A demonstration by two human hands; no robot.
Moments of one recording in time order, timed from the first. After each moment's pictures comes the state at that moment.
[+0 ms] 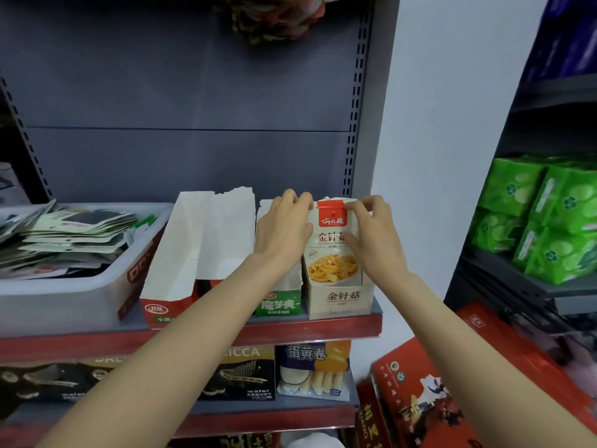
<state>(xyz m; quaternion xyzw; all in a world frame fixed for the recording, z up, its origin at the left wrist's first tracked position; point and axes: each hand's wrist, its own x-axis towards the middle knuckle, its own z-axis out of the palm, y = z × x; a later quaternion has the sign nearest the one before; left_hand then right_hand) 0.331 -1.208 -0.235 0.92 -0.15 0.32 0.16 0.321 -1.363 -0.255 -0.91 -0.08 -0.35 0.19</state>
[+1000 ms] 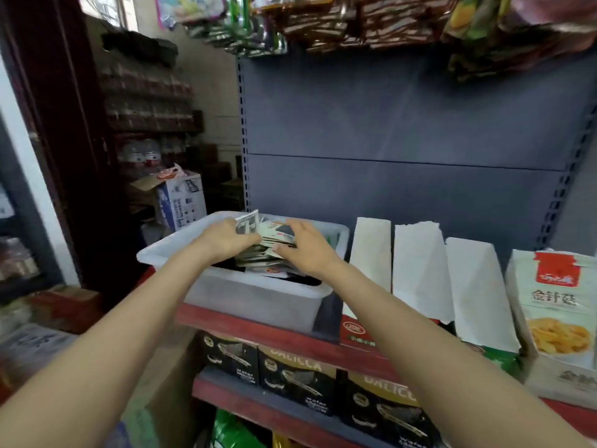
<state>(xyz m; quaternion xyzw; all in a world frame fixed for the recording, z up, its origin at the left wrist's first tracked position) 0.282 -0.845 -0.203 0.94 0.17 0.13 0.26 0.342 -1.004 -0.226 -0.89 -0.35 -0.08 0.30</state>
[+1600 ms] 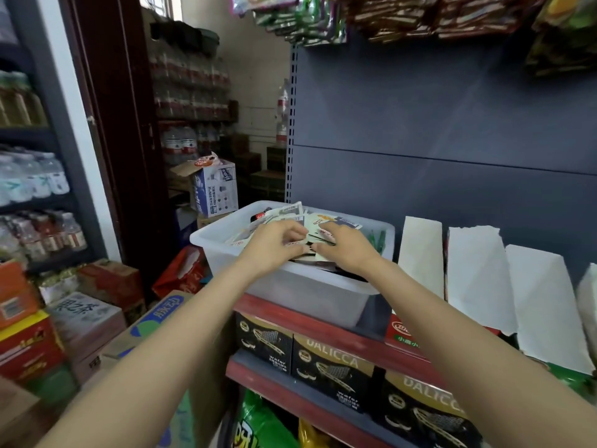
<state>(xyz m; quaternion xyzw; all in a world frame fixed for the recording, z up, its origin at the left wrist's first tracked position) 0.259 -0.831 -0.238 0.91 0.00 0.23 0.35 0.339 -0.978 -0.229 -0.91 -0.35 -0.06 0.22</state>
